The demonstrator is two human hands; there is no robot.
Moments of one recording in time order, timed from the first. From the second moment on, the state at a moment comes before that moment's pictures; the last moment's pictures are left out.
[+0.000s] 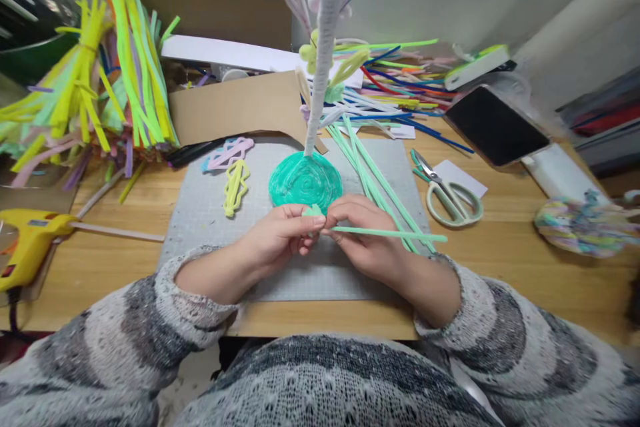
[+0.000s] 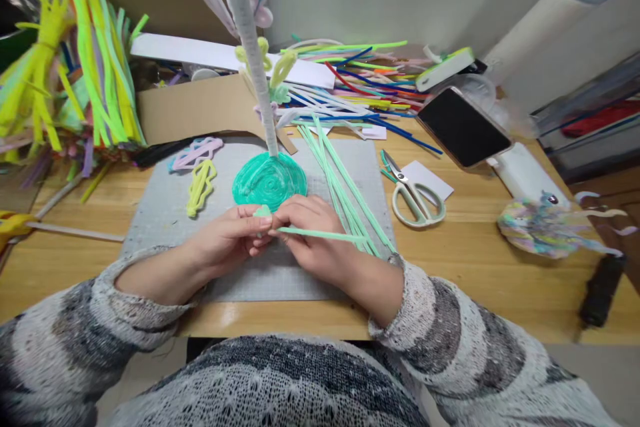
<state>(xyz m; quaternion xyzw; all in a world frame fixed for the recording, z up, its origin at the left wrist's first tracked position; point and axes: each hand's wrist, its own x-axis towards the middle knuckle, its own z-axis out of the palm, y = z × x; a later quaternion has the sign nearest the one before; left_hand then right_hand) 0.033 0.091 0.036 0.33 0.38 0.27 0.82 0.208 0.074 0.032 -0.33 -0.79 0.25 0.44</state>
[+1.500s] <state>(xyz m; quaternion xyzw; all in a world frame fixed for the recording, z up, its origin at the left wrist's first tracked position) 0.026 0.098 0.035 0.34 0.37 0.23 0.83 0.210 0.085 0.028 -0.38 -0.51 0.66 0.40</state>
